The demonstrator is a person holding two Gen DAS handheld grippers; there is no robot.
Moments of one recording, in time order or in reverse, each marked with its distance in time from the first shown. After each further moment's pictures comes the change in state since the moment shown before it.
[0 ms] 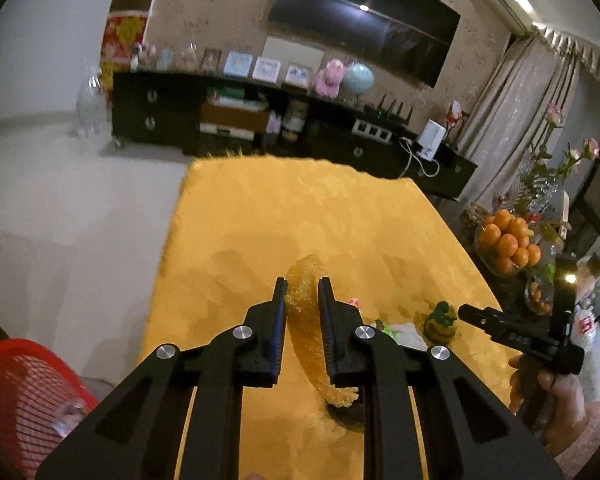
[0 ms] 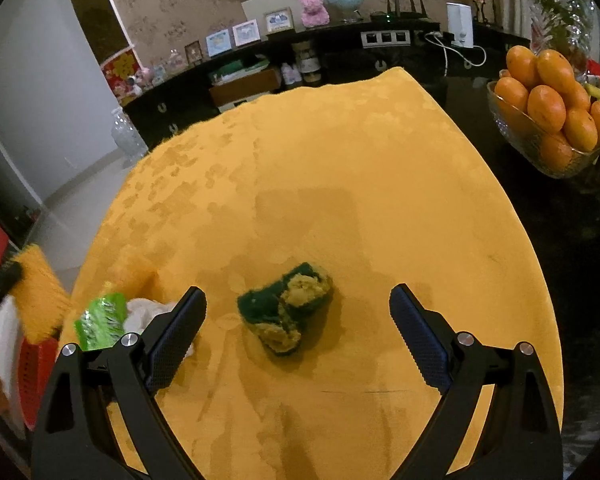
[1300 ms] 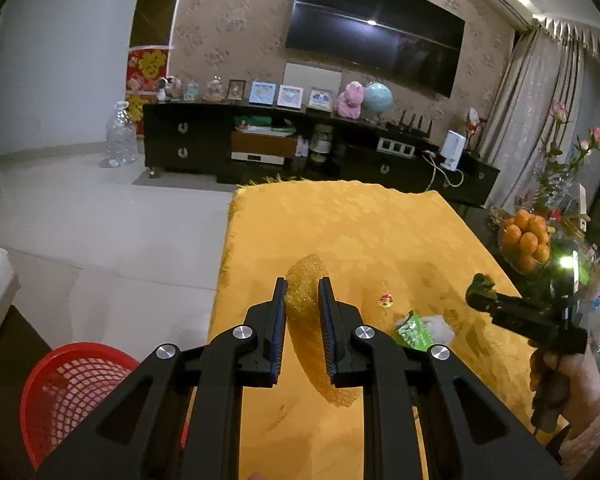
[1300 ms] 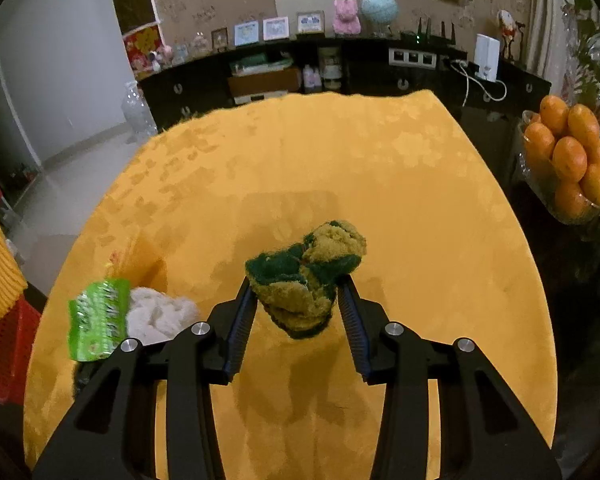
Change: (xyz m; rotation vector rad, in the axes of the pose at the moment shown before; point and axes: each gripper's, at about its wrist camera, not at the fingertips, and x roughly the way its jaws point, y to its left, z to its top) left arm -0.048 0.018 -0.011 0.042 -0.079 0.120; right arm -0.001 0.033 0.001 -0.148 -0.026 -0.020
